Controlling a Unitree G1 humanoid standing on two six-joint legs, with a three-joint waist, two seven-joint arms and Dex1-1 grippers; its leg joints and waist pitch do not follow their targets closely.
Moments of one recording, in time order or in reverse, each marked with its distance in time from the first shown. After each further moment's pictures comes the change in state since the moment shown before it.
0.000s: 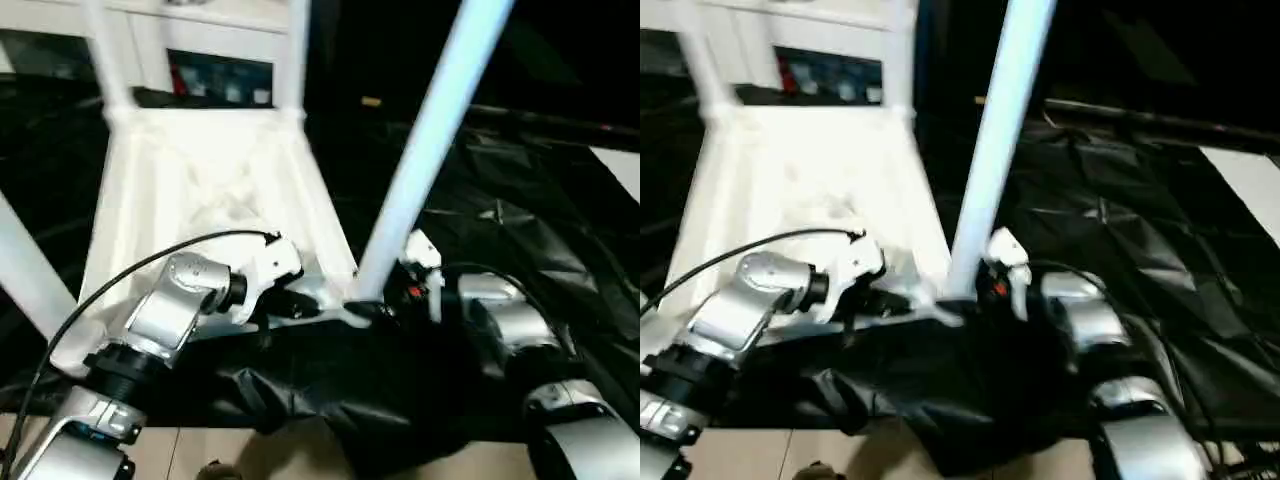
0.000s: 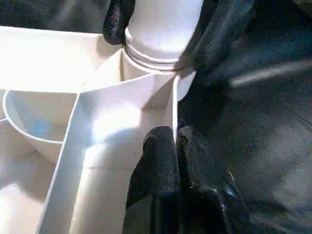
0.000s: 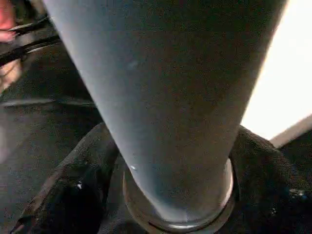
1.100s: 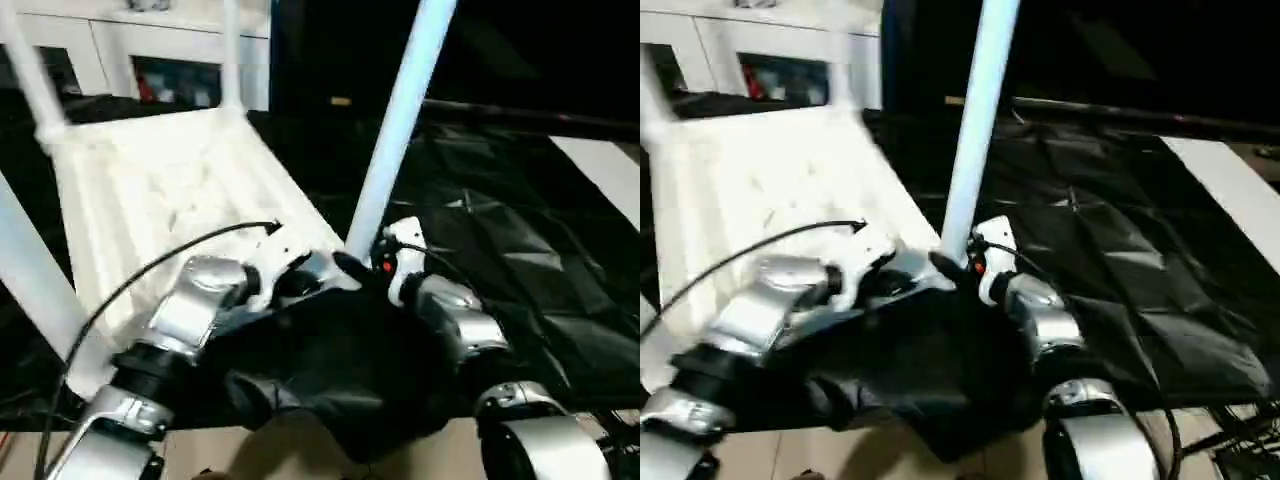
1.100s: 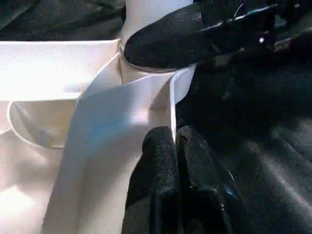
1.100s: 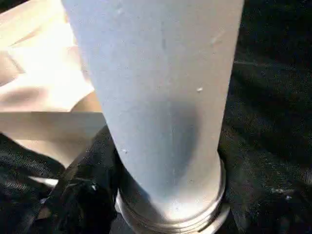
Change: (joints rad) left arm -0.015 -0.142 0.054 0.036 0.078 0.088 0.341; right arm -0.039 0.232 -0.153 0.114 0.020 -0.028 -0.690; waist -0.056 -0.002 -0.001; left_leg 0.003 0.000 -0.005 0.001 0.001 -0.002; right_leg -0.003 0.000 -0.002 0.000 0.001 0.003
